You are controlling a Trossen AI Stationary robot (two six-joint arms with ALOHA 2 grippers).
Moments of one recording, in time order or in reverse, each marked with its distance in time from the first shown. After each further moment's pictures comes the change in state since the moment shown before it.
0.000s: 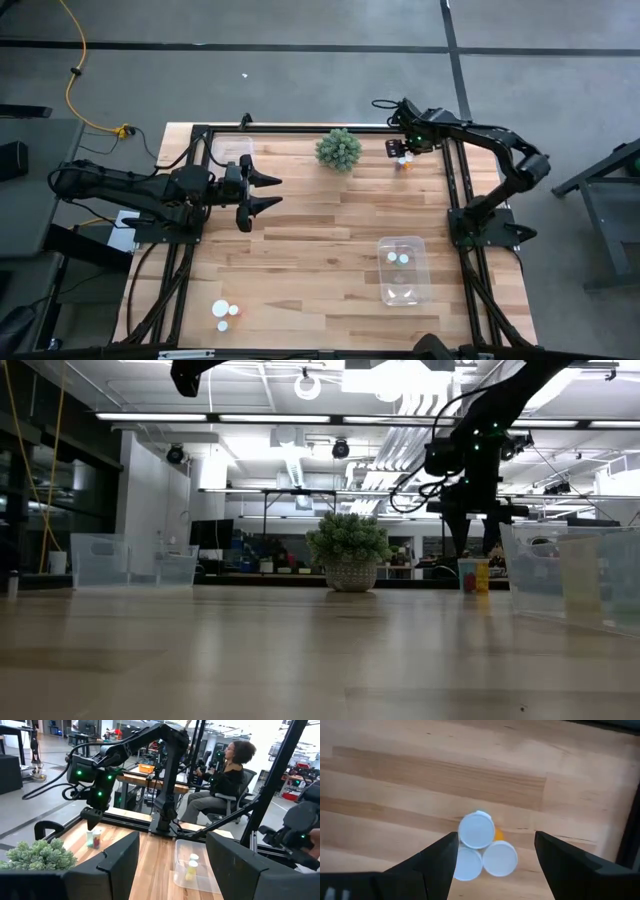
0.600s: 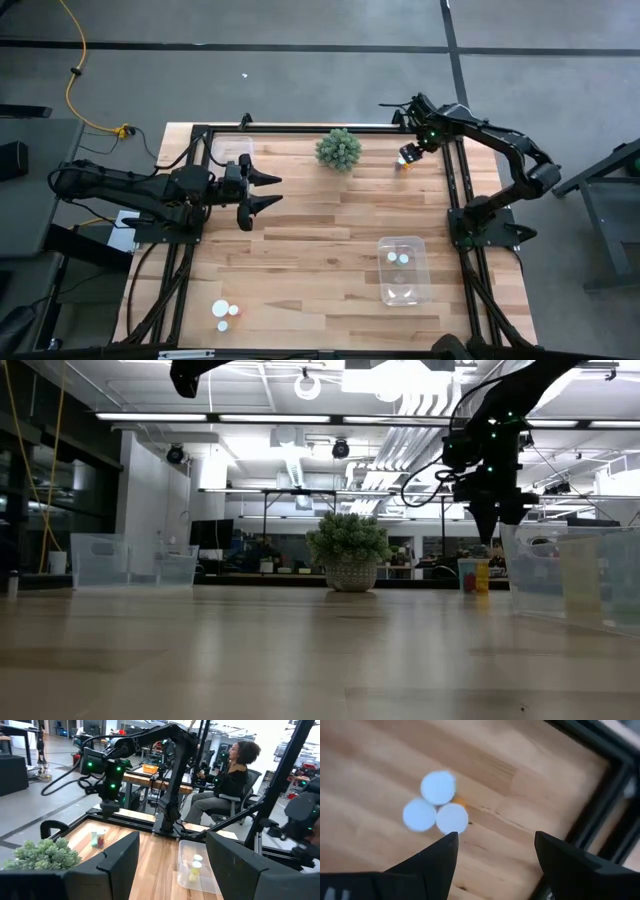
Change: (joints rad) left arm 0.000 0.000 0.000 -0.002 -0.027 0.000; right arm -0.084 -0.096 0.000 -0.136 -0.027 -0.420
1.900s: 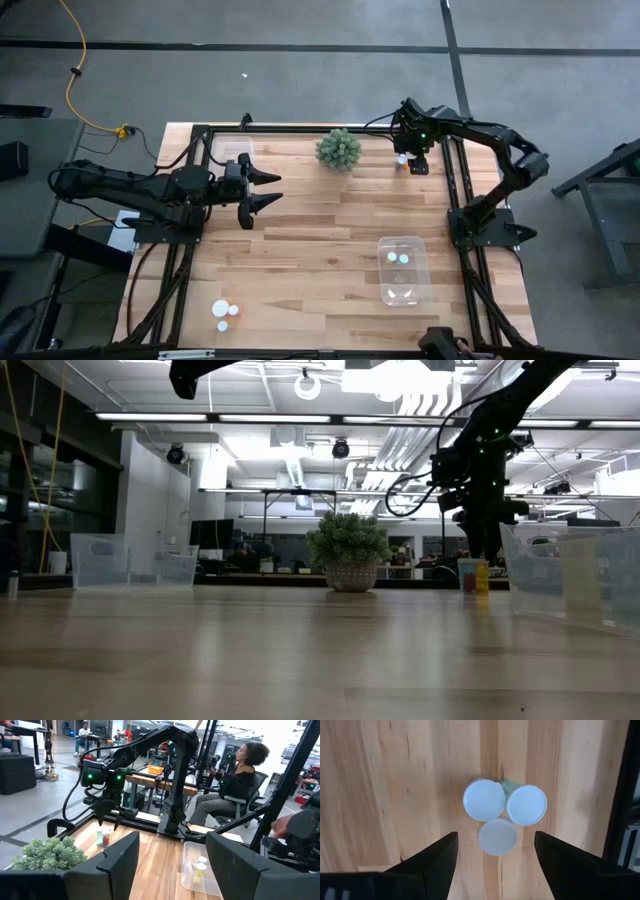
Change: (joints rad) left arm 0.000 0.000 0.000 -0.001 -0.025 -0.008; right arm 0.022 0.120 0.000 0.061 -0.102 -0.982
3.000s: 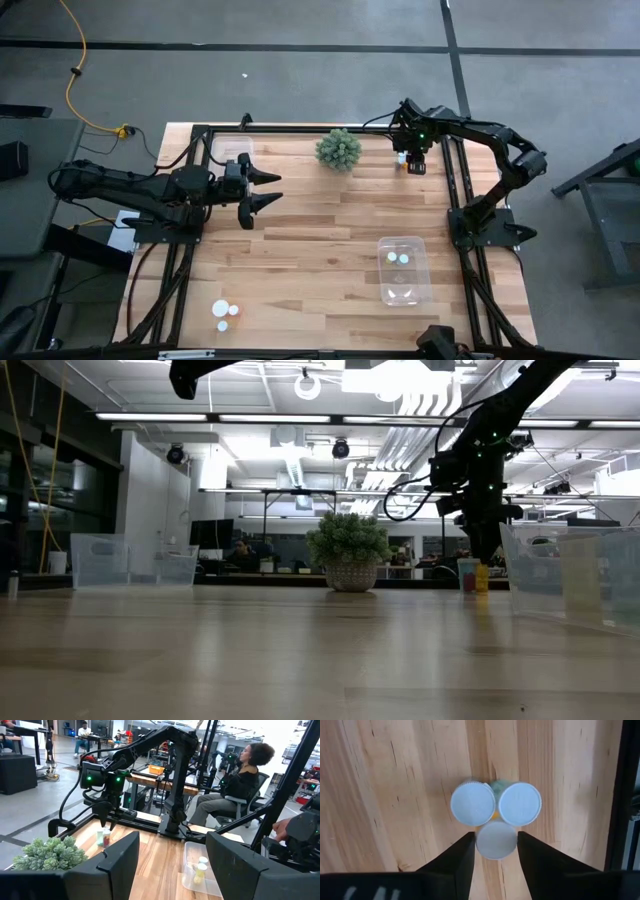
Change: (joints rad) left arm 0.000 0.000 0.000 0.000 -0.004 0.000; right arm 0.000 0.021 -0.001 0.023 0.015 0.084
